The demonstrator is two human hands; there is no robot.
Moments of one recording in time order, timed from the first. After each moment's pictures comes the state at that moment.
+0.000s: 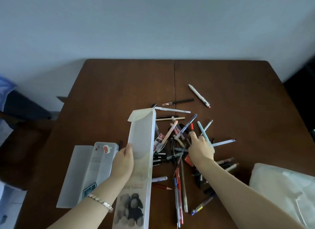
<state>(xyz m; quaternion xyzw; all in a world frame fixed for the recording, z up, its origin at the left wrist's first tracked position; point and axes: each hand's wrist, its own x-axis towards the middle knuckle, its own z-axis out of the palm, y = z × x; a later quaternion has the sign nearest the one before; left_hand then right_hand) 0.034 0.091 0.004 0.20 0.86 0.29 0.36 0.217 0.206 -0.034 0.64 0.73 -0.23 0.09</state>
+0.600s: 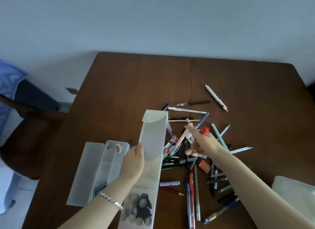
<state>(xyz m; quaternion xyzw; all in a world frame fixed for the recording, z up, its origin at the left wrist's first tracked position) 0.008 0.093 -0.022 0.26 0.86 0.27 0.35 0.172 0.219 0.035 0.58 0.51 -0.64 0.00</state>
